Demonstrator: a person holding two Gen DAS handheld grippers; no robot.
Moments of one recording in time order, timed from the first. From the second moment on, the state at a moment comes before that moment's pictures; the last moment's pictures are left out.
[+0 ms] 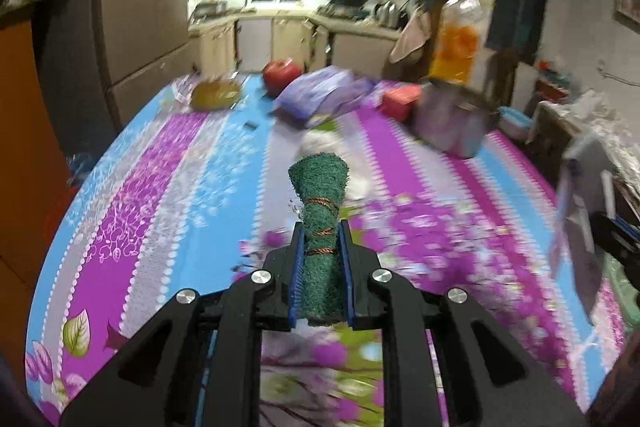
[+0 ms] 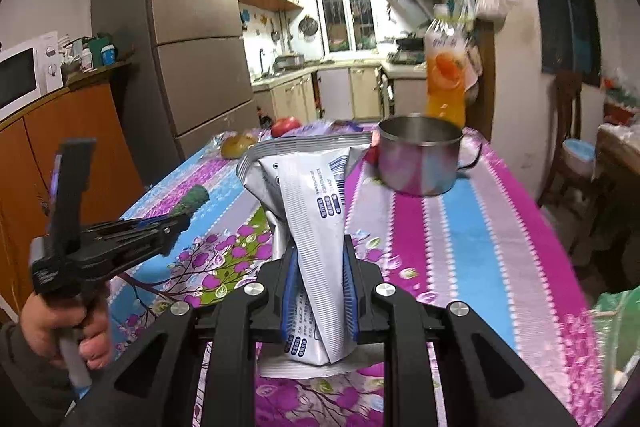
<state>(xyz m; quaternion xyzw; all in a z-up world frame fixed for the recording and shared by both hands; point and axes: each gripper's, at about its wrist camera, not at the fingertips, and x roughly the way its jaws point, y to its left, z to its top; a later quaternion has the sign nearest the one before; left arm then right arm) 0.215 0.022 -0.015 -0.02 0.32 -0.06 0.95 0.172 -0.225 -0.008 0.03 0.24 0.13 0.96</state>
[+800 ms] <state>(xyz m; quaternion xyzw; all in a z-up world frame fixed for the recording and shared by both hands) 0.142 -0.192 0.038 0.01 0.25 -0.21 0.95 0.048 -0.396 0.030 0.05 0.21 -0.05 0.98</state>
